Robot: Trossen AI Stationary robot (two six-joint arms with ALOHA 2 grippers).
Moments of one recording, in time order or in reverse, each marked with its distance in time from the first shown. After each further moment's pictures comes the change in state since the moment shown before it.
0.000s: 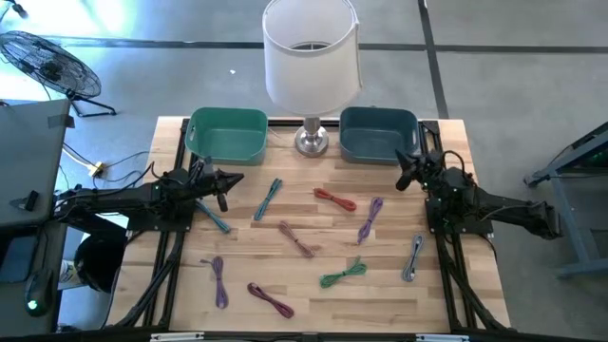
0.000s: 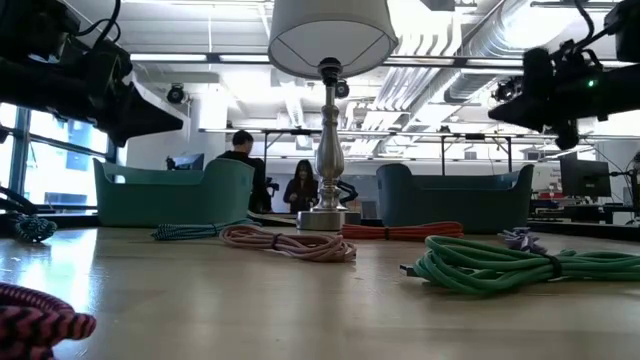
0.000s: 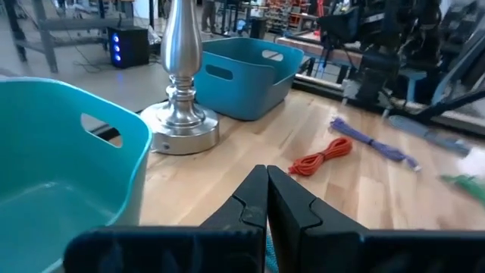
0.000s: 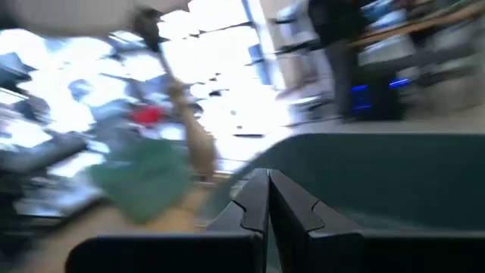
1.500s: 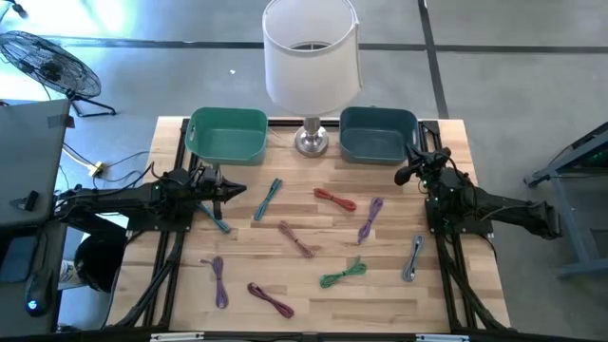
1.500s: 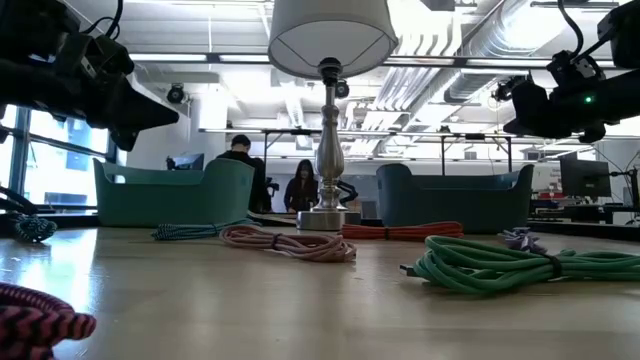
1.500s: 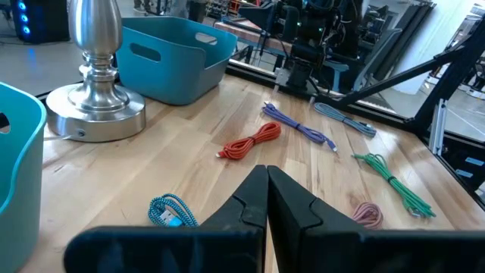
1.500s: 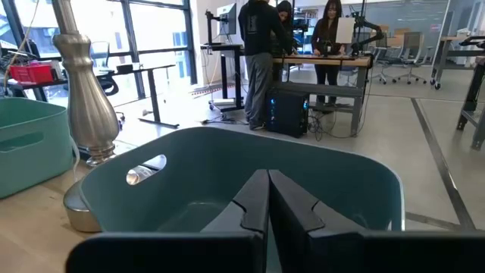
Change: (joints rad) left arm 0.000 0.000 0.000 -0.003 0.230 -0.062; right arm 0.000 -0.005 -0.001 -0.101 0.293 -0.279
